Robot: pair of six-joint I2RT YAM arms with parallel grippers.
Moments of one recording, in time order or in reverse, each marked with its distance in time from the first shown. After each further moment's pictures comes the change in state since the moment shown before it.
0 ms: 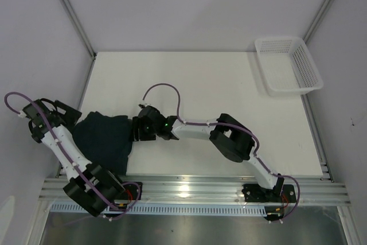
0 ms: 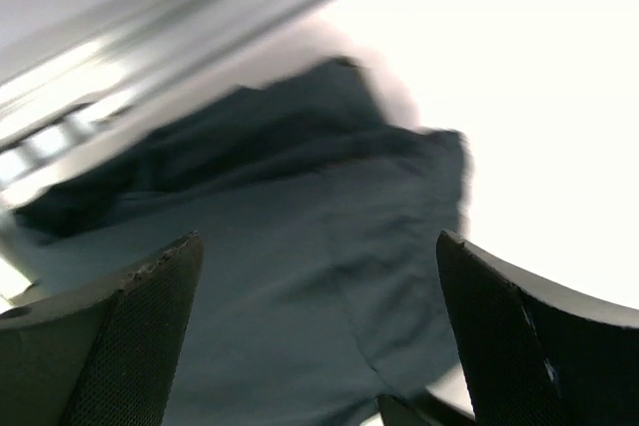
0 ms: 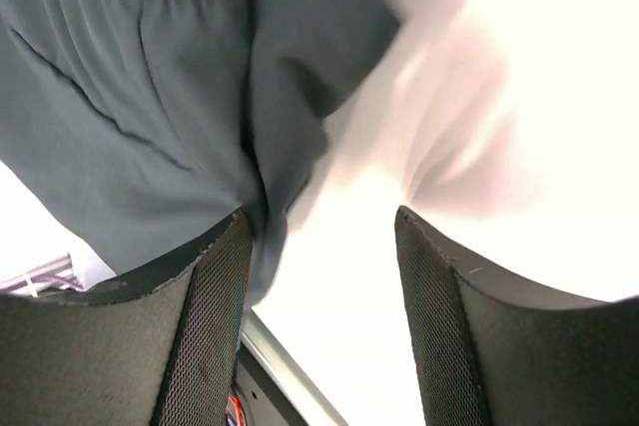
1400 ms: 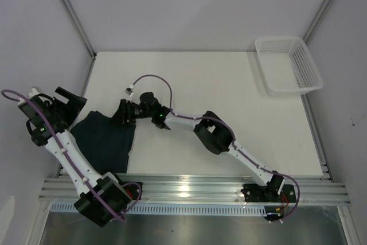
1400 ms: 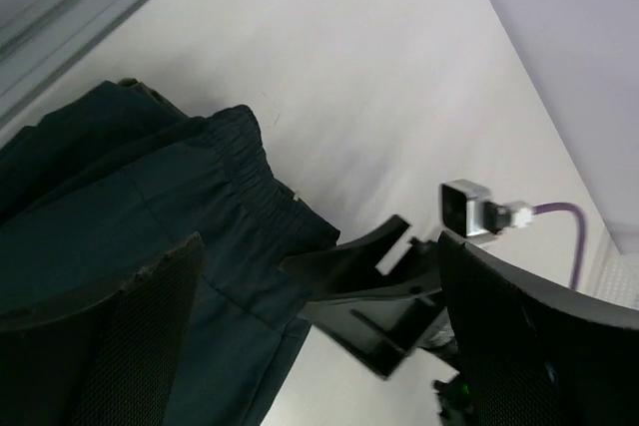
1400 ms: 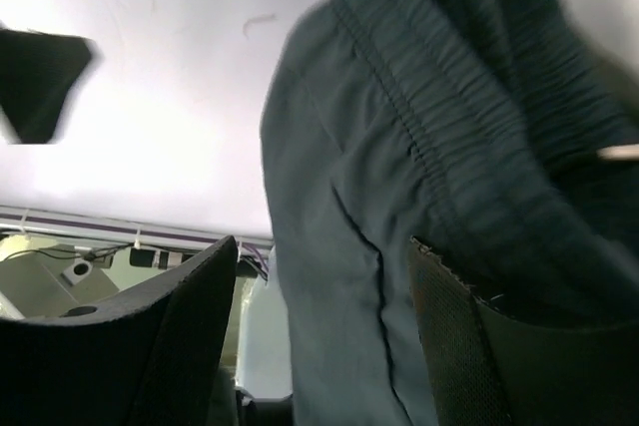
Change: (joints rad) left arm -0.035 -0.135 0.095 -0.011 0.333 -0.021; right arm -0.111 0.436 0.486 0.575 -0.531 0.233
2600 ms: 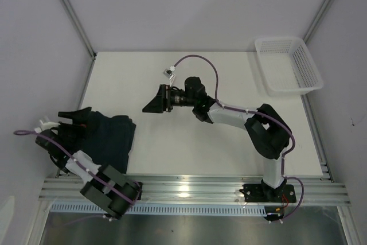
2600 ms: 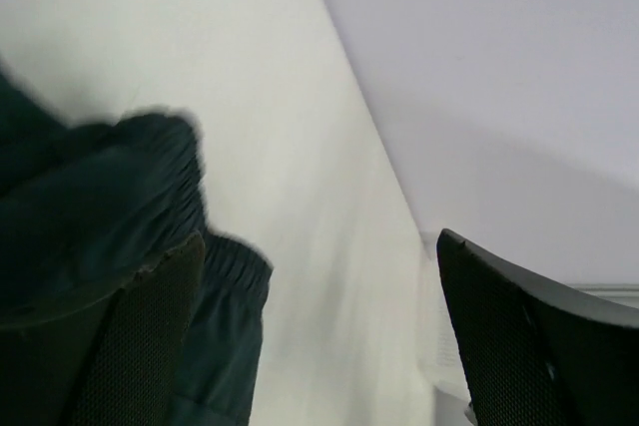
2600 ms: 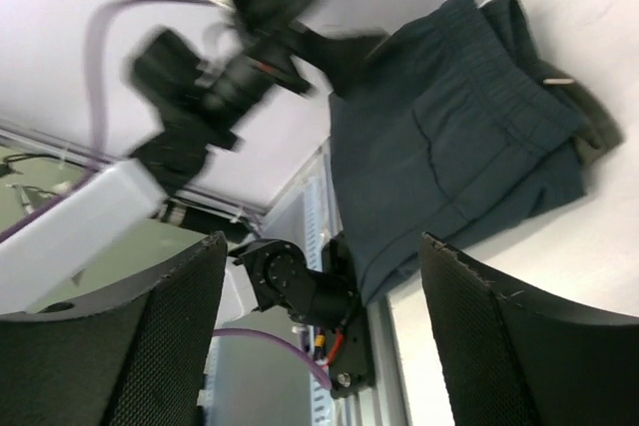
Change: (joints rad) left arm 0.231 0.000 -0.722 0.998 0.496 -0.482; right arm -0.199 -0.790 -0.880 0.138 -0.085 -0.208
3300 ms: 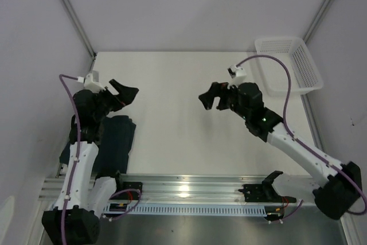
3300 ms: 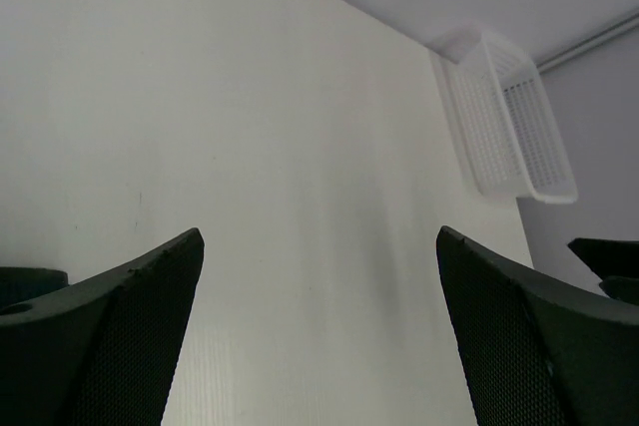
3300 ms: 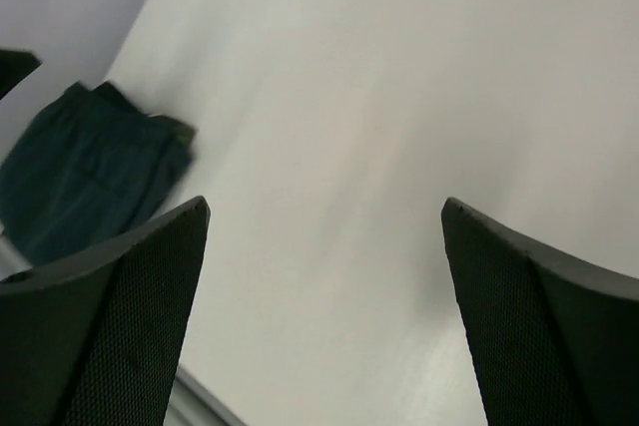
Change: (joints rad) left arm -0.896 -0.134 0.418 -0.412 -0.506 0.284; right arm -0.172 -0.761 -0.319 -0.688 0.690 -0.497
